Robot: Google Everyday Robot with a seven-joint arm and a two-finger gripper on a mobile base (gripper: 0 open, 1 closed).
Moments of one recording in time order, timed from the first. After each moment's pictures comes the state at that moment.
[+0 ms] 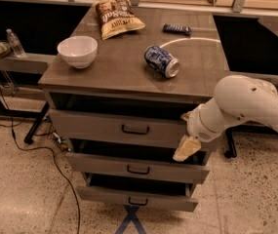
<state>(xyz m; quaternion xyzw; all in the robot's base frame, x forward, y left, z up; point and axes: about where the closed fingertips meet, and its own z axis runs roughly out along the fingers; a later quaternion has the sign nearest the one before) 0.526 -0.139 0.688 -0.60 0.77 0.07 0.21</state>
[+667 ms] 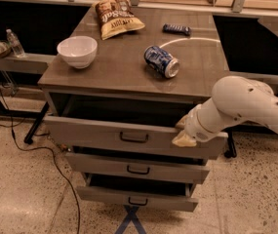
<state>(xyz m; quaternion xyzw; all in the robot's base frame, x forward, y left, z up) 0.528 -0.130 0.680 -0.60 0.76 0.09 0.21</state>
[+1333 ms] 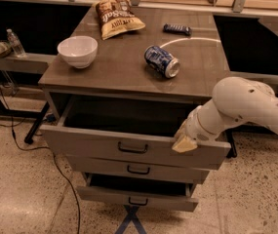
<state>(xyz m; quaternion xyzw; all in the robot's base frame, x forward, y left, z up) 0.523 -0.136 0.683 -0.60 0.77 0.08 0.21</state>
